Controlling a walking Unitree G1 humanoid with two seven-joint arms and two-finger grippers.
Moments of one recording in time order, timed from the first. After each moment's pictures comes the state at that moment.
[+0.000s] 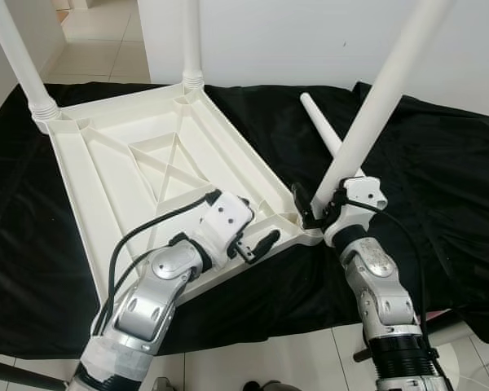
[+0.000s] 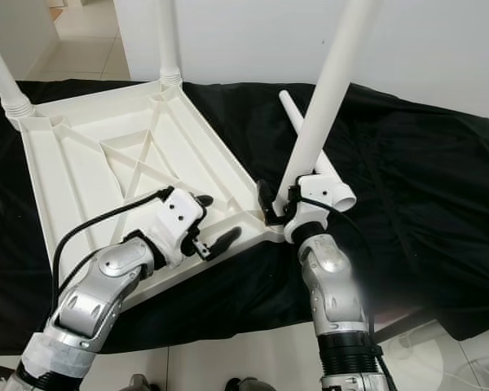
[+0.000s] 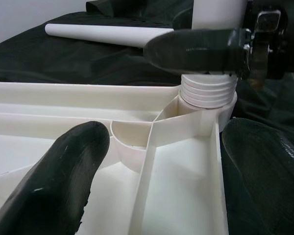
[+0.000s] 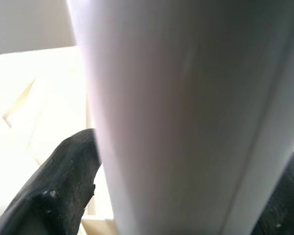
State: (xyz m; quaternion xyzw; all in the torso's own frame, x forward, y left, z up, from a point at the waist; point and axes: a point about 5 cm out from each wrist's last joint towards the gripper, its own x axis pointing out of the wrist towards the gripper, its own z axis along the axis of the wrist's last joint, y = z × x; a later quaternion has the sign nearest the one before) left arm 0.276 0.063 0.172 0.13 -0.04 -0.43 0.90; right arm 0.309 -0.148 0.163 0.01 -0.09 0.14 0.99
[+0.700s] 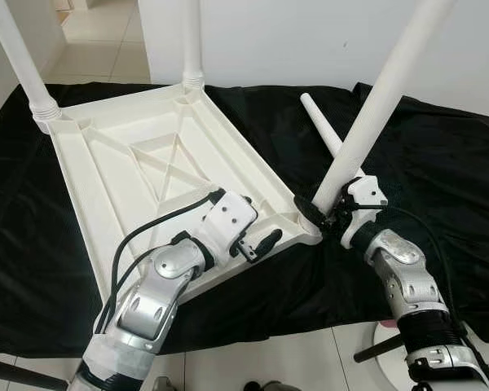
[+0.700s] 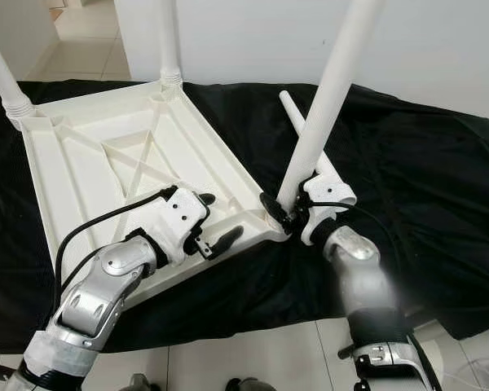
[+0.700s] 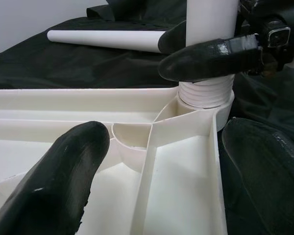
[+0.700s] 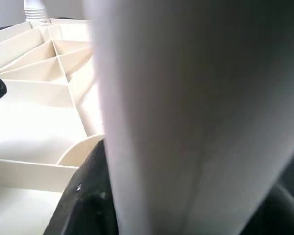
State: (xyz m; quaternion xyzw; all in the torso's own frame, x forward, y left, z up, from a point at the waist) left arm 0.276 0.059 0.174 0.14 -0.04 -0.43 0.89; right arm 0.326 -0.177 0.158 -0.06 -0.06 0.29 0.95
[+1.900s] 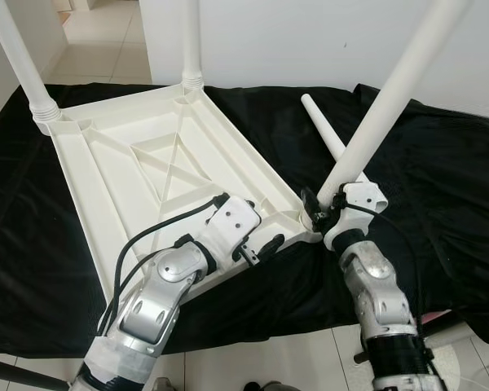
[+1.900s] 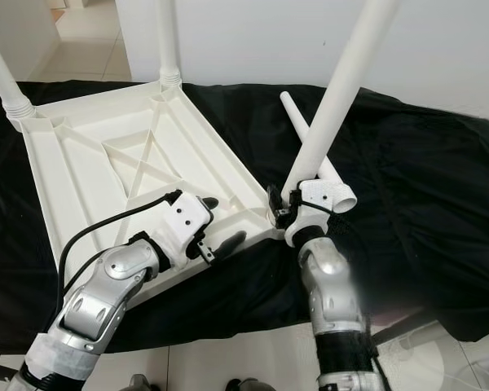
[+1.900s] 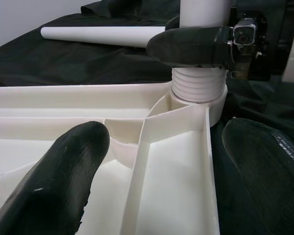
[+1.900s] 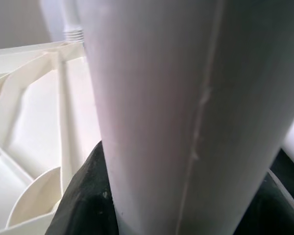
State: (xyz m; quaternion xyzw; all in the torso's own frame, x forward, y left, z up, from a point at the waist) left arm 0.273 0.057 0.170 0.15 -0.04 -0.43 0.89; right arm 0.306 -0.146 0.155 0.03 -0.08 0.05 0.99
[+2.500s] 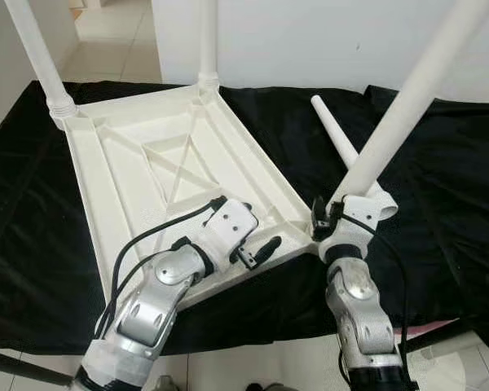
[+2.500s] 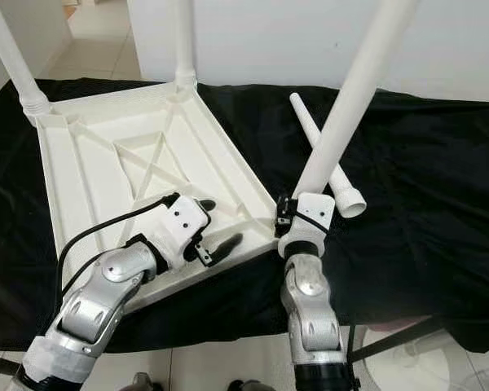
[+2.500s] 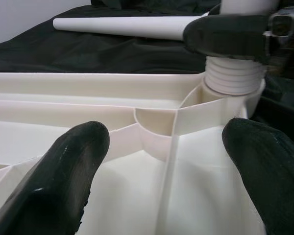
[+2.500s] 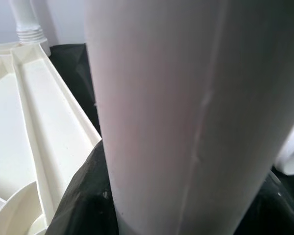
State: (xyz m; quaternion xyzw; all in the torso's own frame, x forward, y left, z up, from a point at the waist) left arm 0.272 0.061 0.166 0.15 -0.03 -0.43 0.89; right arm 0.277 -0.138 0.151 0.05 -0.07 -0.07 0.99
